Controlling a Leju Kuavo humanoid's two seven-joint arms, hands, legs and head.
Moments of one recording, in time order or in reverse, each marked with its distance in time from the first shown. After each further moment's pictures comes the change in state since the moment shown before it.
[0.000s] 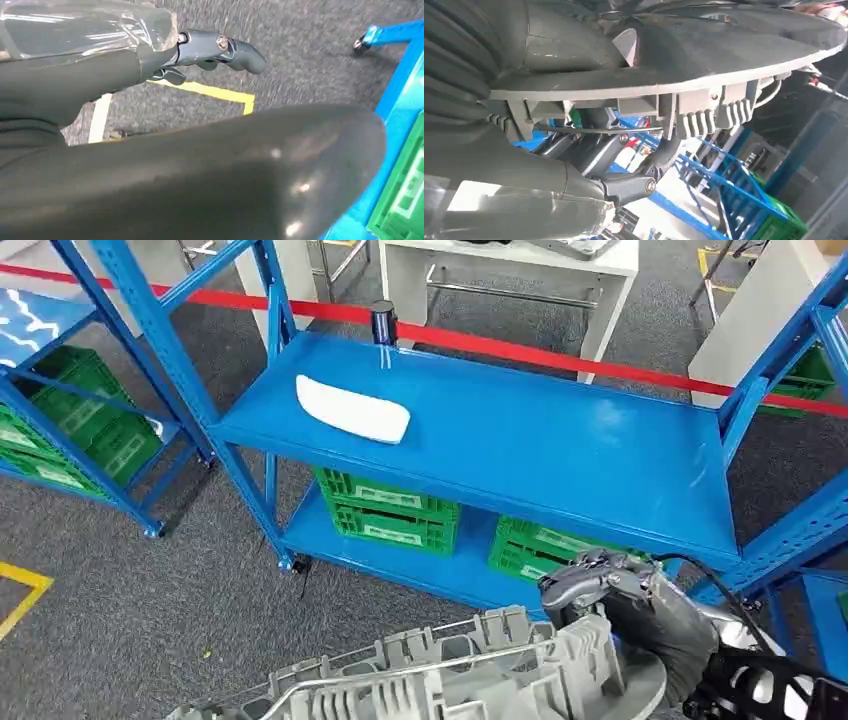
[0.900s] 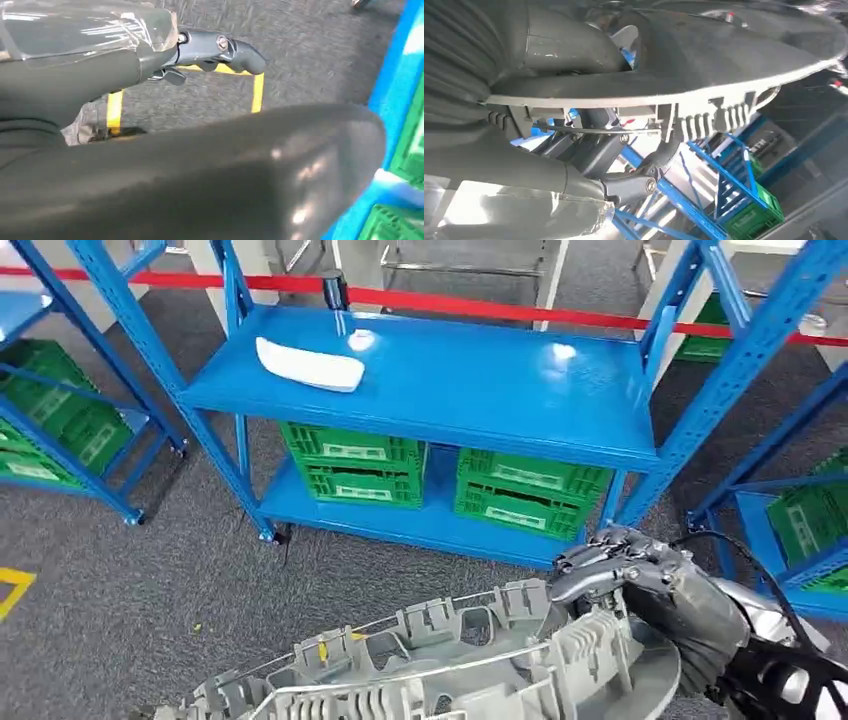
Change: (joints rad) left arm -0.038 0.027 -0.035 0.024 0.023 -0.013 -0.007; right arm -0.083 -0.004 -0.006 -0.051 0.110 -0.008 0.009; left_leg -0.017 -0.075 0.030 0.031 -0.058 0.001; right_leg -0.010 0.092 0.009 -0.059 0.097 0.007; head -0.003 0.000
